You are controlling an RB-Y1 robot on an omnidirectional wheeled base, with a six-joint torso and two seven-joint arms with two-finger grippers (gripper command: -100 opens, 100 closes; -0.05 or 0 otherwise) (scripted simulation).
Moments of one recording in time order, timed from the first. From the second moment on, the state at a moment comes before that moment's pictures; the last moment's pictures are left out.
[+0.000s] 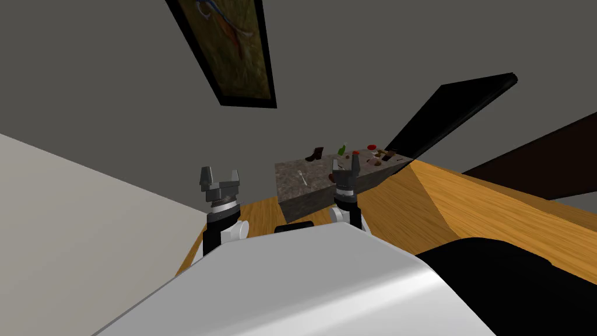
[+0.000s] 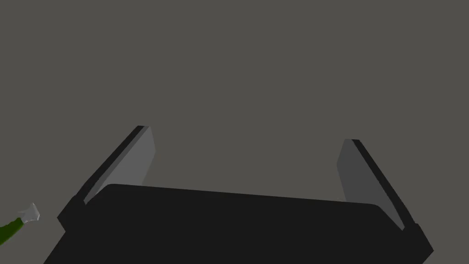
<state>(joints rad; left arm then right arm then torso) 0.49 0.00 0.01 -2.21 0.03 -0.57 0.17 0.49 -0.04 0.06 -2.26 -0.03 -0.64 -0.06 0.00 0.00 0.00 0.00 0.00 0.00</state>
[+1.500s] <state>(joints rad) 0.49 0.00 0.01 -2.21 0.03 -0.57 0.17 0.73 -0.46 0.23 -2.08 -0.08 -0.55 -0.18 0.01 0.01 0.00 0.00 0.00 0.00</state>
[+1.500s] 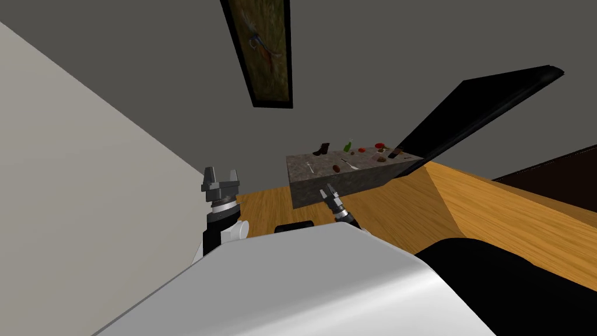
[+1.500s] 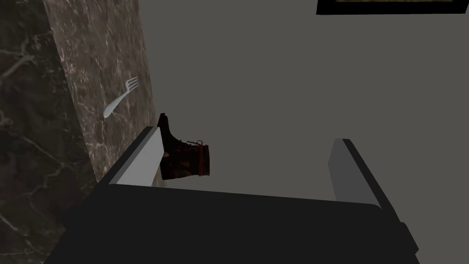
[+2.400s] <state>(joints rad) 0.49 0.00 0.01 -2.21 0.03 -0.57 0.17 0.82 -0.71 0.30 -1.95 -0.13 -0.47 -0.19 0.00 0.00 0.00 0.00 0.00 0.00</state>
